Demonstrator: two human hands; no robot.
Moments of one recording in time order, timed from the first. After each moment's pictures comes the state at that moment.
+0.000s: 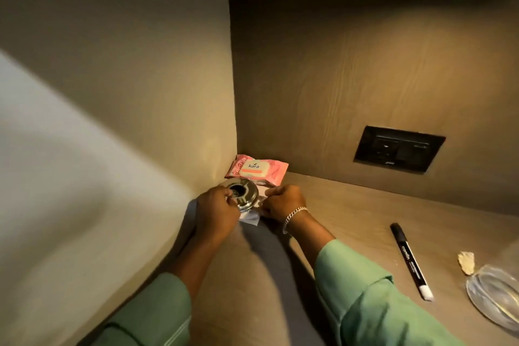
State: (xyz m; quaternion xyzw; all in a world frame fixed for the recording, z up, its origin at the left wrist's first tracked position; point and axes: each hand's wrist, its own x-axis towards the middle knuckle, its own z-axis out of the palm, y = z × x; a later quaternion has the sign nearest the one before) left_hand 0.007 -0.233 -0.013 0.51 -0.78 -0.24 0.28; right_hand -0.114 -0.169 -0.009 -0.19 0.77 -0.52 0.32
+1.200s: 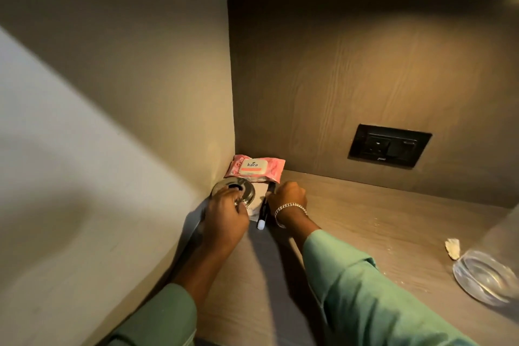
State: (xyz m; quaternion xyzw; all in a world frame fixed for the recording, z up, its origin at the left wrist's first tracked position) left_hand 0.015 -0.220 -0.027 0.40 -0.81 -0.23 0.36; right_hand -0.123 -0.183 -0.033 -0.24 0.88 -0.38 0.14
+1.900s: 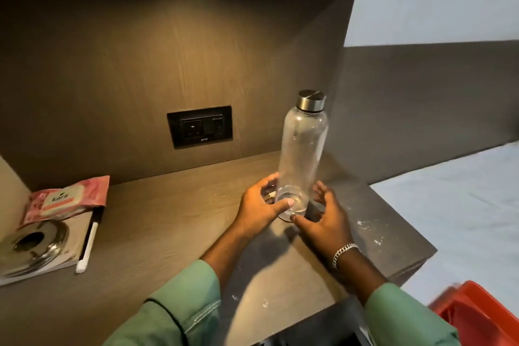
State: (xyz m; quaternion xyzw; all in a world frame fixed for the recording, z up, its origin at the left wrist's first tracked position) left_hand -0.184 0.031 -0.019 0.01 -0.73 -0.68 0.08; right_hand -0.204 0.196 -0.047 -0.09 0.84 -0.53 -0.07
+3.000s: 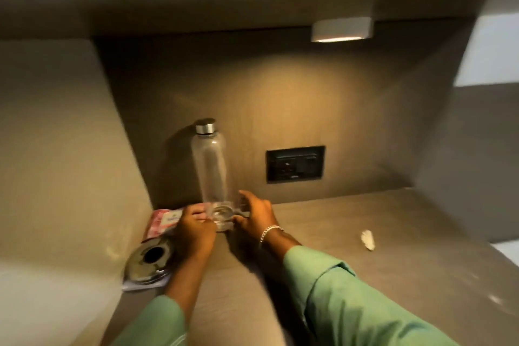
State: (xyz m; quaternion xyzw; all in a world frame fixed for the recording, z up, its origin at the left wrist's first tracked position) left_hand -0.118 -0.220 -0.020 0.40 -0.69 -0.44 0.40; right_hand -0.211 -0.121 -0.021 -0.33 0.81 -0.47 0.10
